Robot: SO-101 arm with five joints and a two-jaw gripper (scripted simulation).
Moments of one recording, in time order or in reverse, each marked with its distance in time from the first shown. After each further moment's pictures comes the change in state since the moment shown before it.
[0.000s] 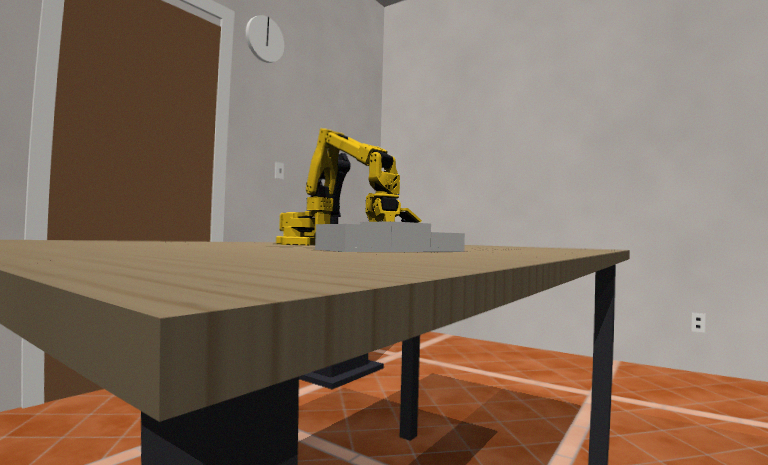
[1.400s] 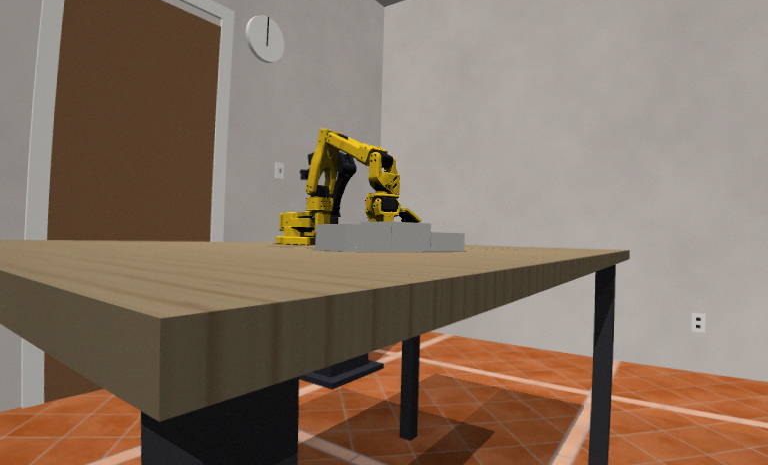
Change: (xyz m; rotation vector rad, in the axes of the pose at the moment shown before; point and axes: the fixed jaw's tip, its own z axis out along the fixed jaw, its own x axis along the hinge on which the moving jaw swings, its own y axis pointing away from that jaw) arm 0.000 0.000 0.000 0.001 0.000 0.000
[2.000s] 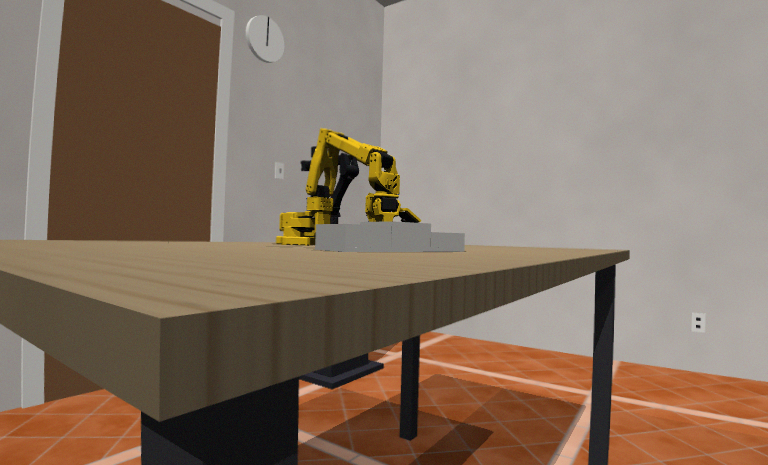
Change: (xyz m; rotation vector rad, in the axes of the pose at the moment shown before) arm 0.000 0.001 0.000 -0.006 0.002 0.000
